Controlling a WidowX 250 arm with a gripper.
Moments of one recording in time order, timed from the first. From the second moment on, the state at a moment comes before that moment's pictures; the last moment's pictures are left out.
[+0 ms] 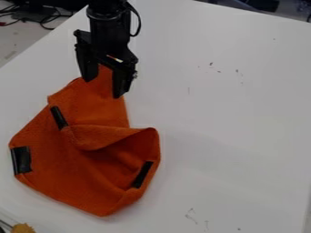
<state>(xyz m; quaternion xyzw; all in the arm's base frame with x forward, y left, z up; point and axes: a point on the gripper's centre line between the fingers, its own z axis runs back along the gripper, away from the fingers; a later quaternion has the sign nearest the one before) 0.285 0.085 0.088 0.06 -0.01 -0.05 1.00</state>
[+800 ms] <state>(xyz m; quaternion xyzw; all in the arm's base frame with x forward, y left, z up) 0.239 0.130 0.086 0.05 0.02 0.08 1.00</state>
